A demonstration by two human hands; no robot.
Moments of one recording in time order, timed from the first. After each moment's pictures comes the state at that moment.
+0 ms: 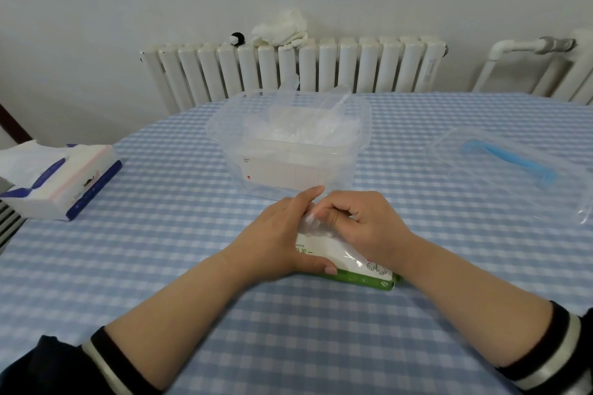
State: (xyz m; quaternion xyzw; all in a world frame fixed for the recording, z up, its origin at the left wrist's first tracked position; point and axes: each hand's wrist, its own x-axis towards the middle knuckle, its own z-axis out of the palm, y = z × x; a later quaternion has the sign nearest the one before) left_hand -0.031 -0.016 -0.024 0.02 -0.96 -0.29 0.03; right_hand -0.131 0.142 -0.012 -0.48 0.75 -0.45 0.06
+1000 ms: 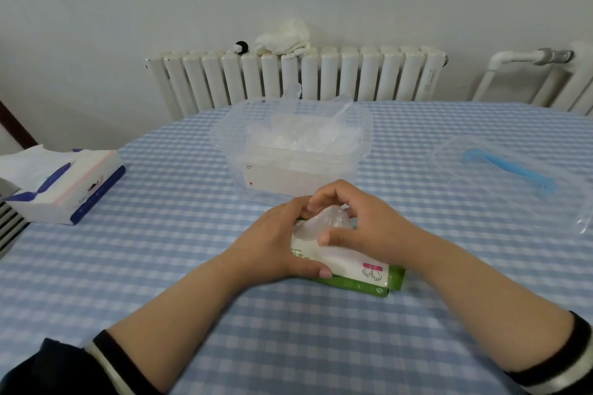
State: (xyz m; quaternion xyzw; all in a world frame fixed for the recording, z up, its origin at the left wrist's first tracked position) left_hand -0.033 -0.024 -0.025 0.03 -0.93 -0.36 0.04; right_hand -0.135 0.147 0.012 -0.48 0.75 -0.41 0.18
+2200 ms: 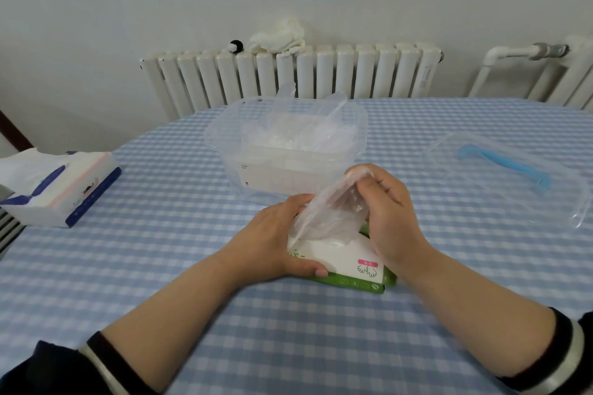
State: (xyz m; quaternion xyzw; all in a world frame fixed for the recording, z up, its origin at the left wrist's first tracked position) left_hand -0.036 -0.026 -0.024 0.01 -0.94 -0.34 0.02; right_hand -0.120 0.145 0.008 -0.31 0.59 -0.74 0.10
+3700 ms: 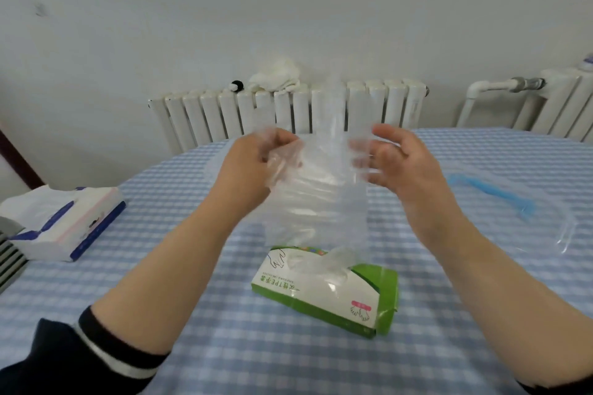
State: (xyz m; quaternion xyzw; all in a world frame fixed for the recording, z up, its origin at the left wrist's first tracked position) left_hand -0.071 -0.016 0.106 0.09 -0.84 -0.47 0.26; right_hand -0.154 0.176 0.078 -0.32 0.62 -0.71 0.08
